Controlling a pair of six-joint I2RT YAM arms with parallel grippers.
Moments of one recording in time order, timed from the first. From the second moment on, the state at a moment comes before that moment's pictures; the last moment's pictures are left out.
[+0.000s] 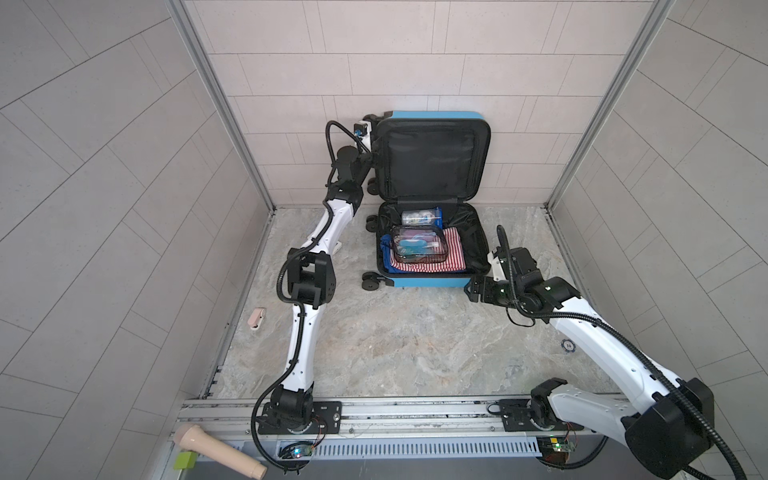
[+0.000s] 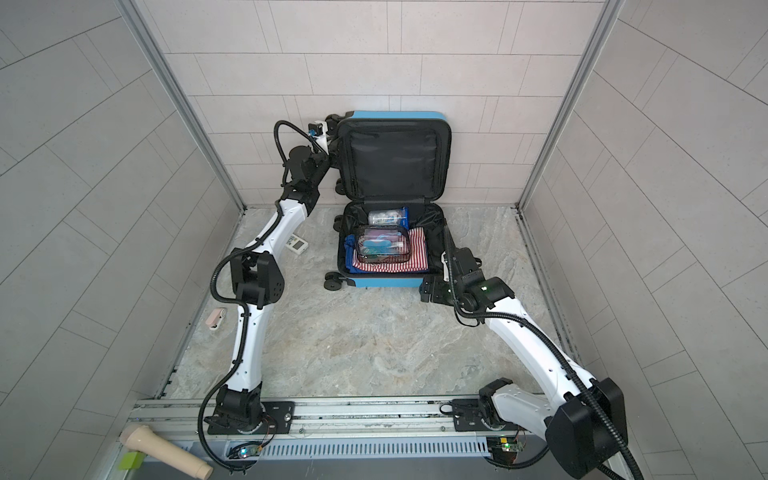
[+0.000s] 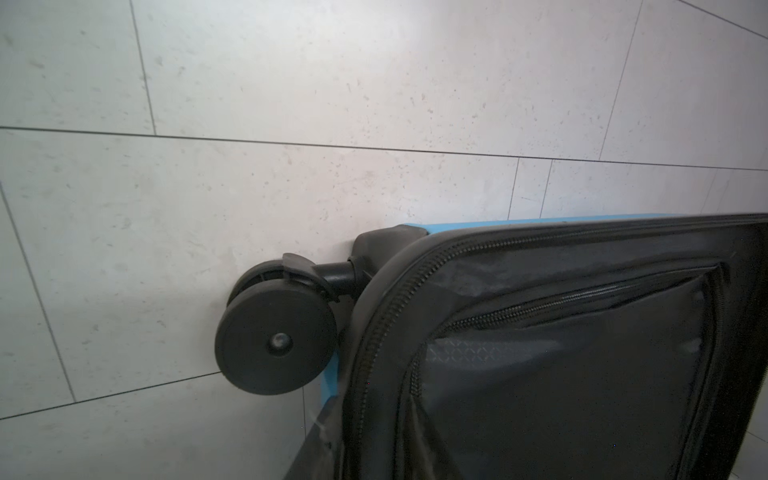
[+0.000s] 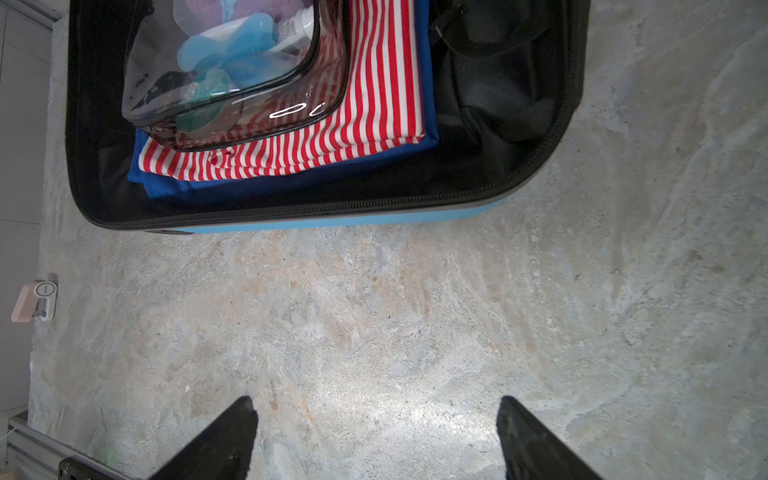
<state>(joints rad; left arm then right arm) -0.22 2.45 2.42 0.24 0.13 -0.04 0.35 1.12 0.92 -0.72 -0.11 0.52</state>
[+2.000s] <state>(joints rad) -0.54 1.44 0.69 0.75 -0.24 -0.06 0.31 1.21 0.68 -0.40 0.00 0.76</state>
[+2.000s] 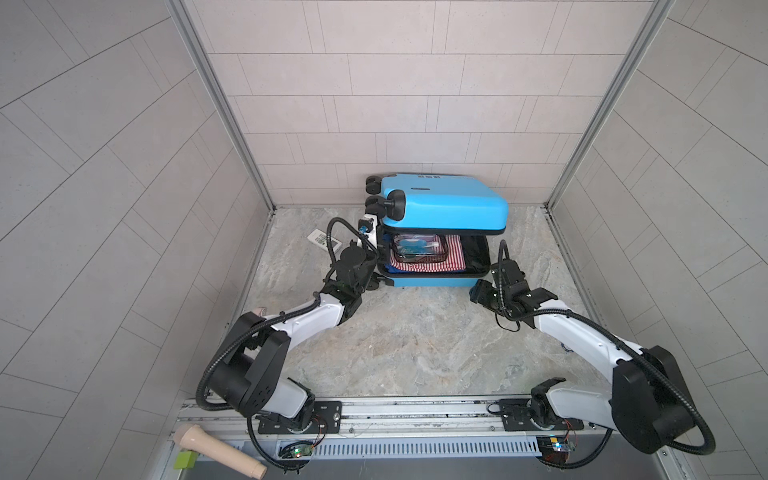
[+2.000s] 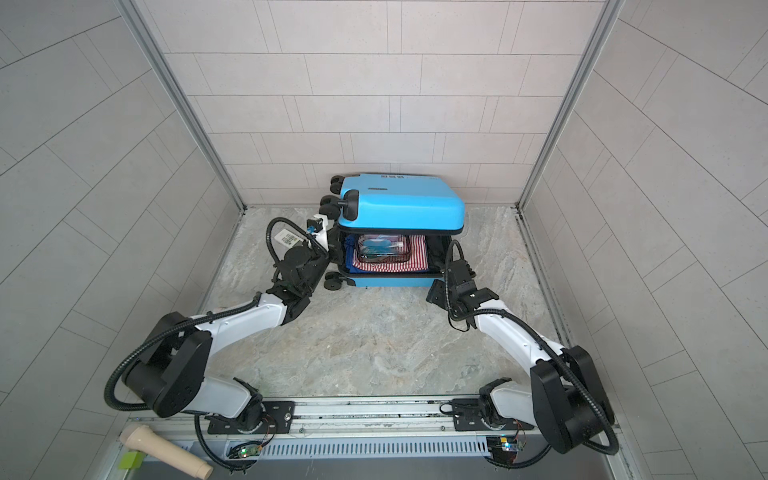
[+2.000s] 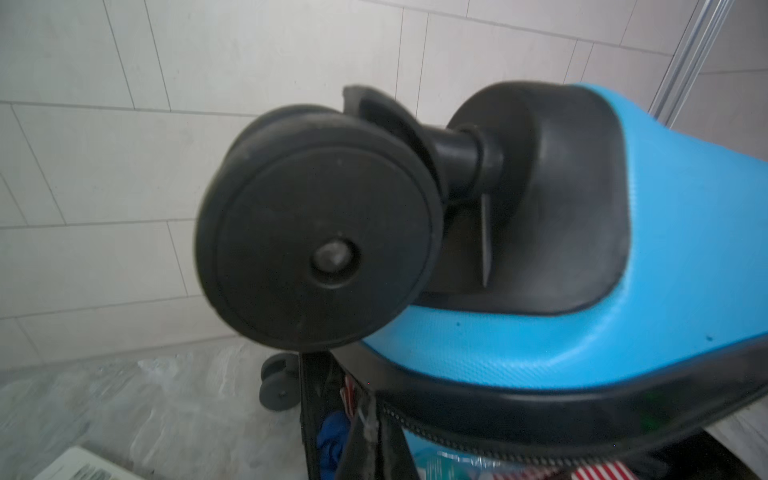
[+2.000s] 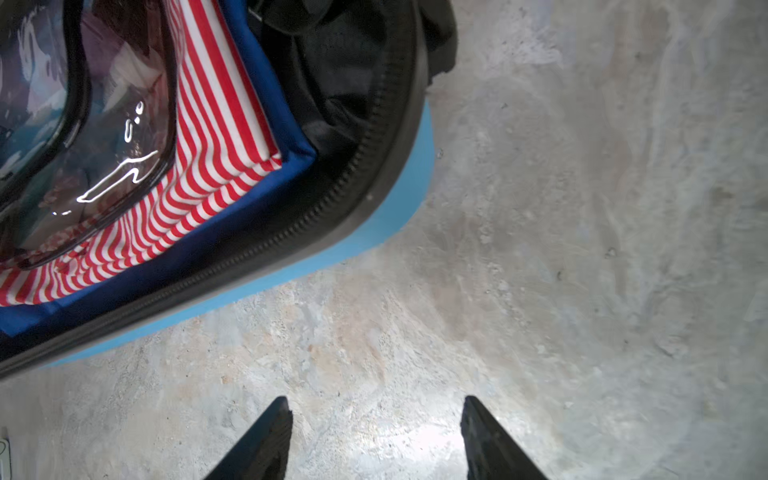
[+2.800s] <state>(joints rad) -0.53 0.85 0.57 0.14 -0.46 -0.36 0.30 1.13 0.63 -0.48 0.00 0.74</state>
